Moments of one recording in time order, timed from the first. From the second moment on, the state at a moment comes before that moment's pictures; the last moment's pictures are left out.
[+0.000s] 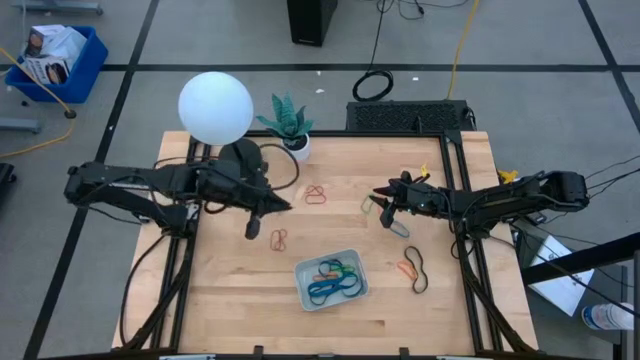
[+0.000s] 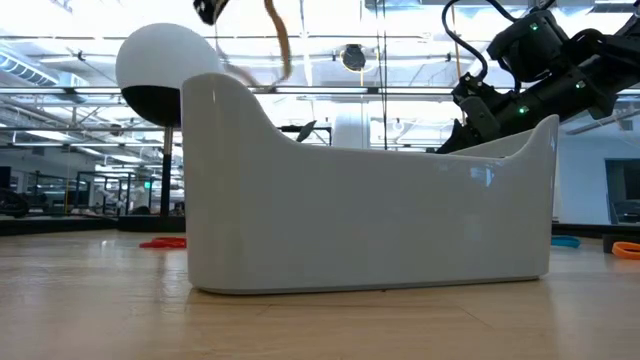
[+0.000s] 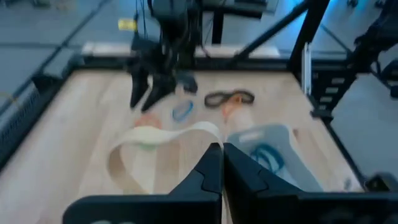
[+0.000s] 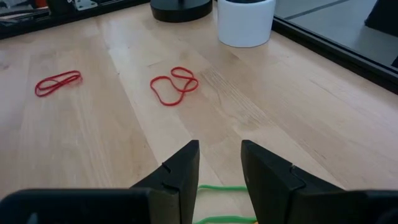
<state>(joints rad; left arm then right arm) -0.03 1.09 1.03 -0.34 0.06 -0.04 -0.12 1.14 0.26 0.42 0.29 0.25</state>
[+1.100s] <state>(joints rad) -0.28 1.37 1.24 -0.15 0.17 -0.14 -0.12 1.14 0.26 0.41 0.28 0.25</state>
